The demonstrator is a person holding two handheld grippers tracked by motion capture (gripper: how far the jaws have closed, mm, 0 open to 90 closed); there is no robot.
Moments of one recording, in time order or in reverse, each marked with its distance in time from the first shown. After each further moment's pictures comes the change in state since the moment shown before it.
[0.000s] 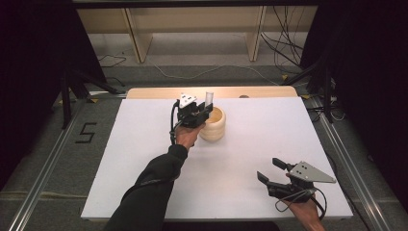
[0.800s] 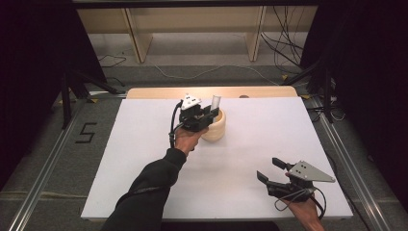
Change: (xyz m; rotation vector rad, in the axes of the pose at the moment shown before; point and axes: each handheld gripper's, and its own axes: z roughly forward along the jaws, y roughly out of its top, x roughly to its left) left arm -0.022 0.014 -0.025 0.032 -0.090 0.057; right arm -0.001 0.000 0.002 0.003 -0.006 0.004
